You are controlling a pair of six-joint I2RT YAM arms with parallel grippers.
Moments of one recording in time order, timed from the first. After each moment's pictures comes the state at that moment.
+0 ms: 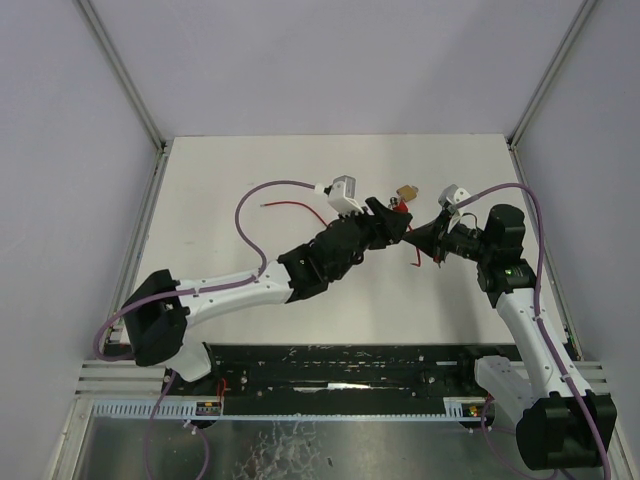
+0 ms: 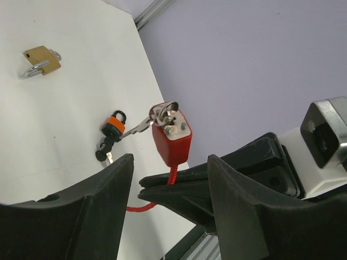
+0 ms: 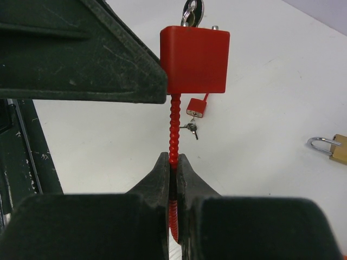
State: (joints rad) left arm -1.07 1.56 1.12 0.36 -0.45 -0.92; right arm 0.05 0.90 0.67 -0.07 -0.96 -0.16
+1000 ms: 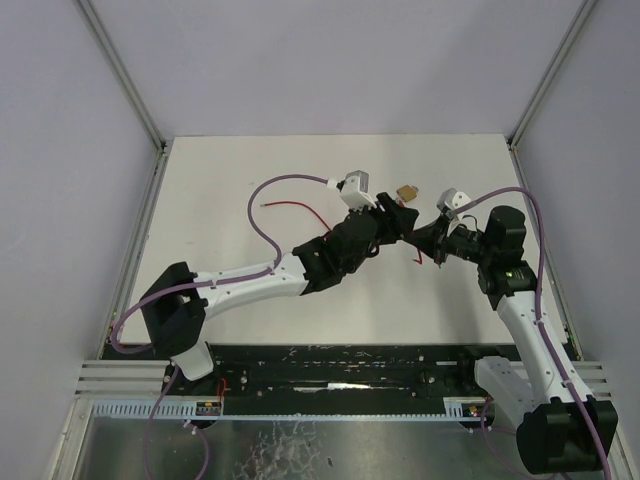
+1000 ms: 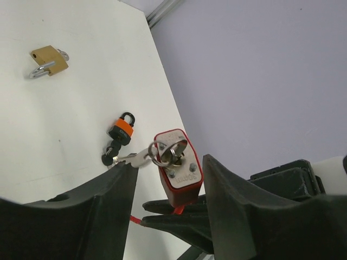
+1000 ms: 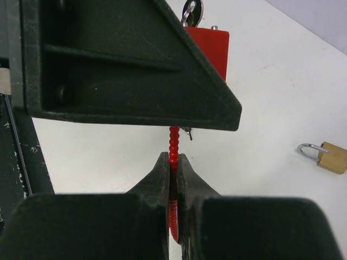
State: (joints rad) left arm -1.06 1.67 1.25 0.28 -0.47 -0.91; right arm 0.06 0.88 0.67 -0.09 -0.96 -0.23
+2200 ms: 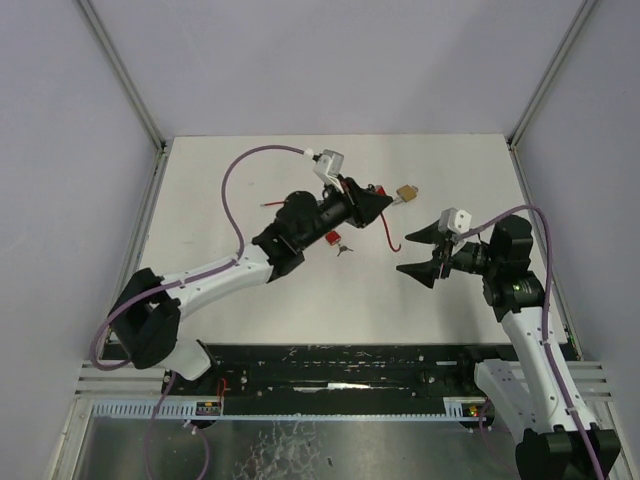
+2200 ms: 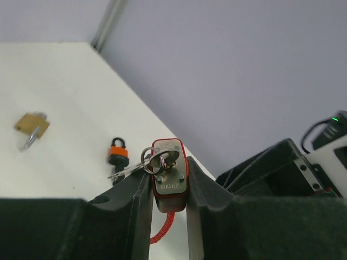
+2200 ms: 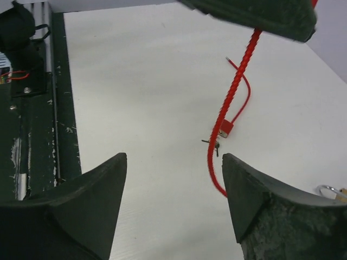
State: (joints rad) left arm -0.87 1.53 1.08 0.53 -0.01 -0.65; right arm 0.07 0.78 0.67 -0.20 -1.13 -0.34
